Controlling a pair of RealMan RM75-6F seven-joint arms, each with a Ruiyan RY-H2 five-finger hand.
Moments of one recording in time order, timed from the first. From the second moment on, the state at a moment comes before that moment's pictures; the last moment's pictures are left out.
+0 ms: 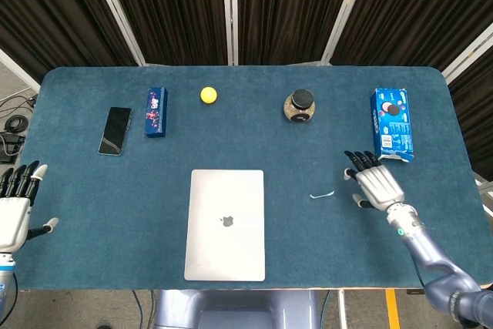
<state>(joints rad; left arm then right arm) -0.12 -1.21 -0.07 -1.51 1.45 1.46 0.12 0.52 -1.34 0.11 -1.26 -1.50 0.91 0.00</state>
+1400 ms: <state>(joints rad) -0.13 -1.22 -0.07 -1.50 1.43 1.44 0.14 0.59 -1.60 0.00 -0.90 -1.59 0.98 0.16</state>
